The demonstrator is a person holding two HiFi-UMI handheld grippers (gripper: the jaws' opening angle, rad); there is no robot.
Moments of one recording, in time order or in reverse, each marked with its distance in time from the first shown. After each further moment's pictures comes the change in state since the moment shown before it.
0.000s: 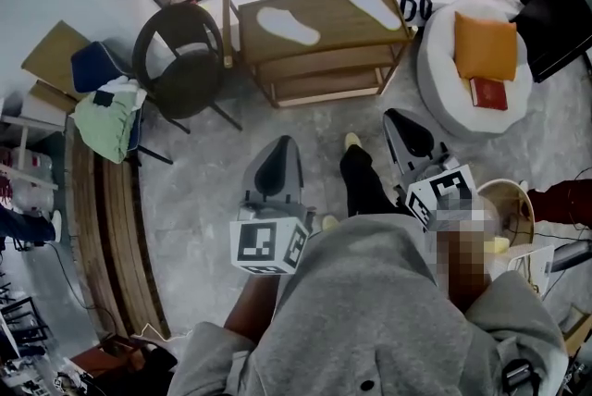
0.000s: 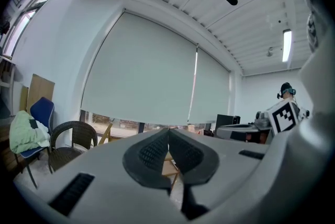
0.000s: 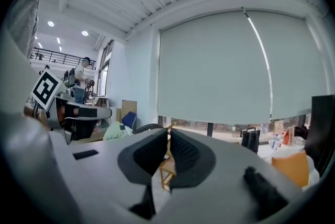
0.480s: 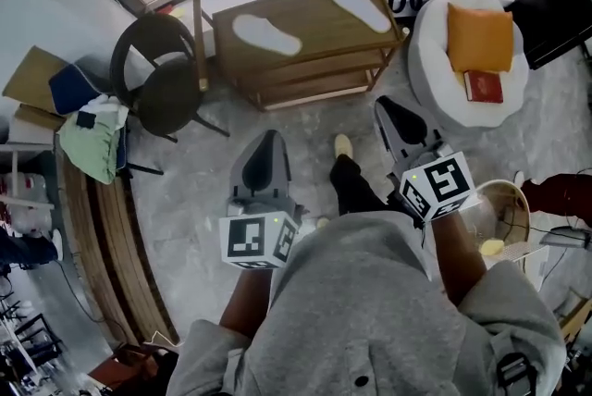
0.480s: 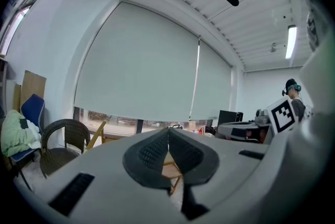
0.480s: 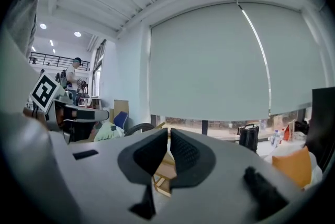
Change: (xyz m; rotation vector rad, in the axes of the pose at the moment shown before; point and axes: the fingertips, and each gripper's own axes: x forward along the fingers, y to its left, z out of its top) left arm 0.117 0.025 -0.002 0.001 0.054 -0.010; right arm 0.081 -0.089 -0.007 0.045 0.019 -0.026
